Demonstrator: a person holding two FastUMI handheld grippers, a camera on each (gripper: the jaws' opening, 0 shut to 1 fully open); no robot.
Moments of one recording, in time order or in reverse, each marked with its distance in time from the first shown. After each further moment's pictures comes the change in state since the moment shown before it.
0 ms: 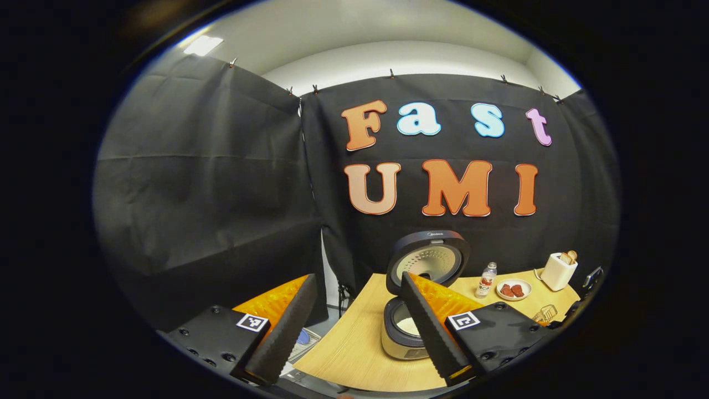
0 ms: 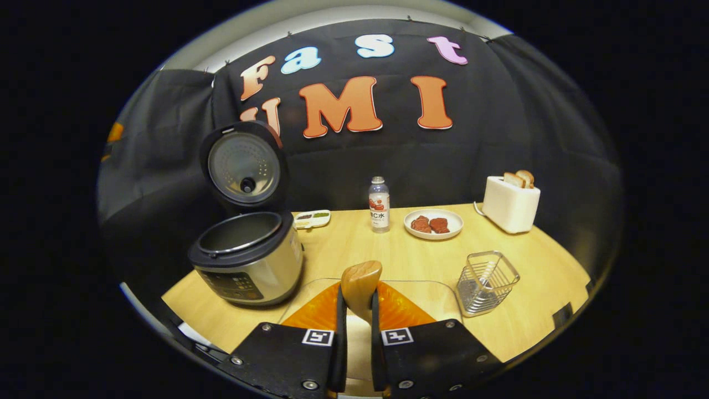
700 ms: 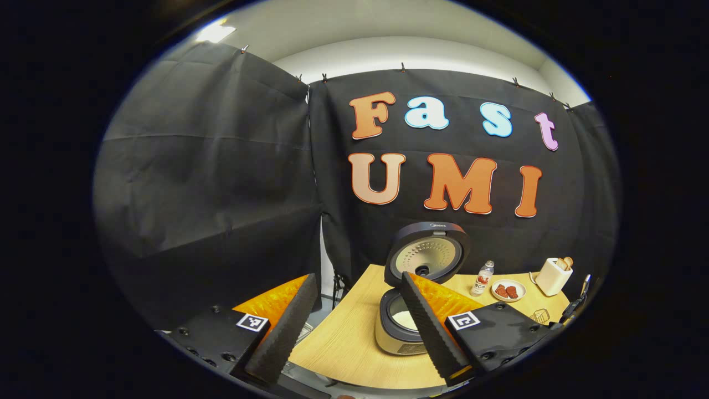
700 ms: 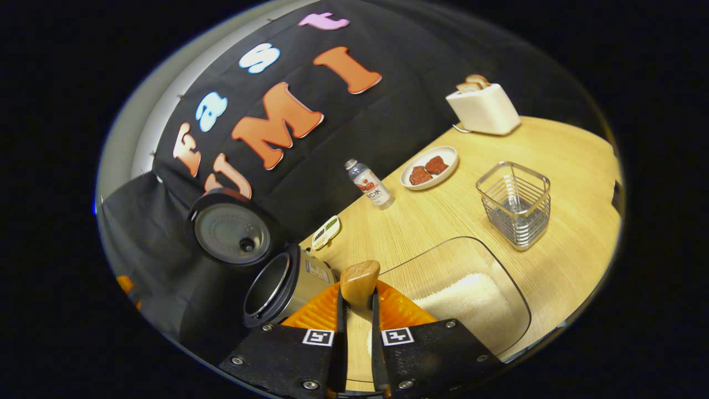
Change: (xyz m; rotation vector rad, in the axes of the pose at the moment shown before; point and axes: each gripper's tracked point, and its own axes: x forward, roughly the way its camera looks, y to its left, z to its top) left arm 0.002 0.000 -0.017 -0.056 0.053 -0.006; right arm 0.023 -0.019 -0.013 0.653 0.107 0.035
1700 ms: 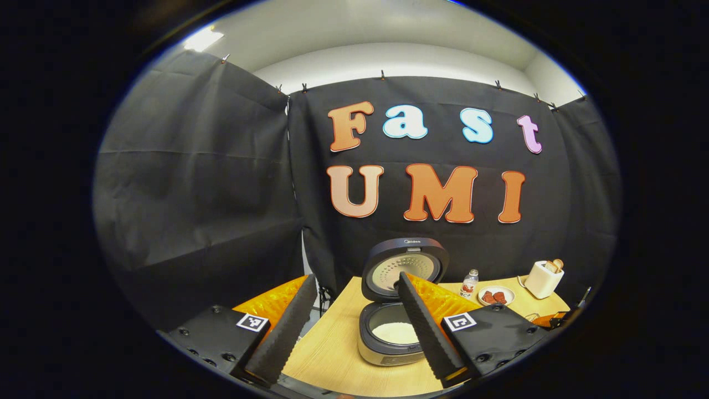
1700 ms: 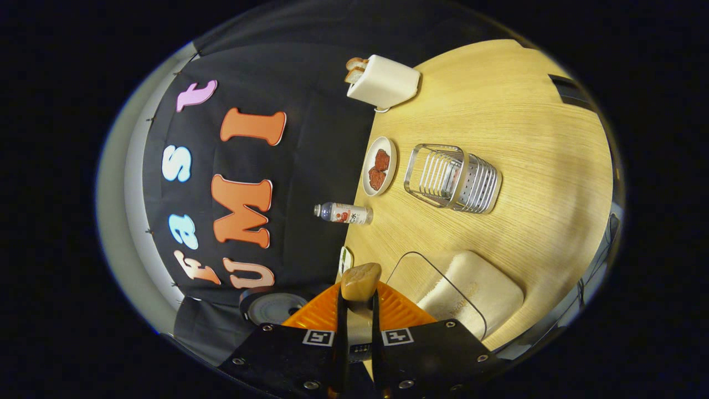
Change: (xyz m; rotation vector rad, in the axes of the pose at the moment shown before) left arm 0.012 -0.049 0.029 0.037 -0.063 -0.086; right arm -0.037 -0.032 0.064 0.613 -0.019 0.045
